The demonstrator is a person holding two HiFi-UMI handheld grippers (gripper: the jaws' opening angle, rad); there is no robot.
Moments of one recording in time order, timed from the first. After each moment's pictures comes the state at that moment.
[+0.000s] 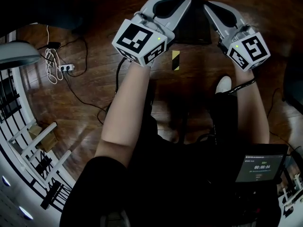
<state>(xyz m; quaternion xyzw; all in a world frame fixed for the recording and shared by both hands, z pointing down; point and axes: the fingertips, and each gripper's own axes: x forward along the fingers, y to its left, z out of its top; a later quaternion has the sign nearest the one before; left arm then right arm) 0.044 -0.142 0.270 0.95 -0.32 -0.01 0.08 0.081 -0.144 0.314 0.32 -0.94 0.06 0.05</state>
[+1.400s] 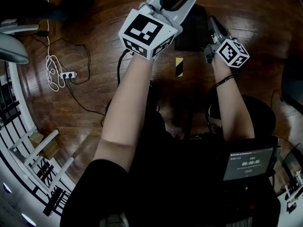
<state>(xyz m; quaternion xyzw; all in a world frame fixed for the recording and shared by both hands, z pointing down) 0.028 -0.182 0.248 0.96 -0.29 0.01 0.03 0.111 -0.179 0.448 0.50 -0.80 0.31 -0.07</state>
